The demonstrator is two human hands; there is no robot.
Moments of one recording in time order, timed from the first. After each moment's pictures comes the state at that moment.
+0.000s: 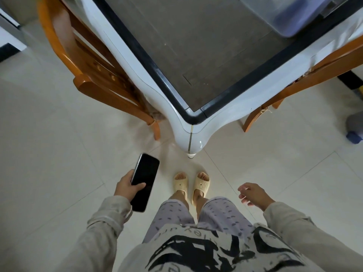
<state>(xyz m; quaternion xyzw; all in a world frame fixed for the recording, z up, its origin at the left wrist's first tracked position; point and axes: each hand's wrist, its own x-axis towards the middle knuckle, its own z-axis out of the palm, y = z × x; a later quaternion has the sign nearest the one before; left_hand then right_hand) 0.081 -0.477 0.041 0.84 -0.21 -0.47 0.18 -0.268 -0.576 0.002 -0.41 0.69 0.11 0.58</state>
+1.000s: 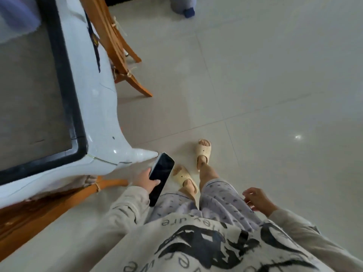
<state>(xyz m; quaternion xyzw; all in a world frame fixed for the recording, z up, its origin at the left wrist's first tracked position) -0.028 -0.542 -0.002 0.51 -0.70 -0.40 -0.29 -0.189 -0.248 -0.020 0.14 0.80 -0.21 0.55</state>
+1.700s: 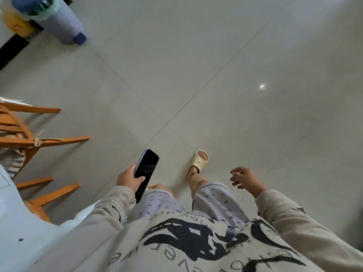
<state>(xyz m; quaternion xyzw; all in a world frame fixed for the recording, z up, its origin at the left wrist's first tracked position) -0.295 -0.396 -0.010 0.34 -0.83 -0.26 -0.34 -0.341 -0.060 -0.027 0.31 0.73 -0.39 0.46</state>
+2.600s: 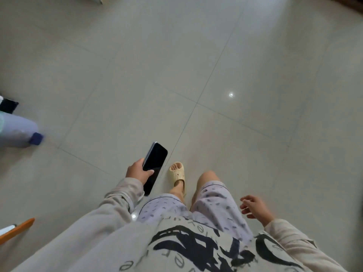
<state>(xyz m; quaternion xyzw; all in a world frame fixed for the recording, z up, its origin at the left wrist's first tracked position) -0.762 -0.277 -0.004 0.18 -0.88 -0.27 -0.35 -0.612 0.035 -0.003 0.50 0.64 -0.43 0.39</state>
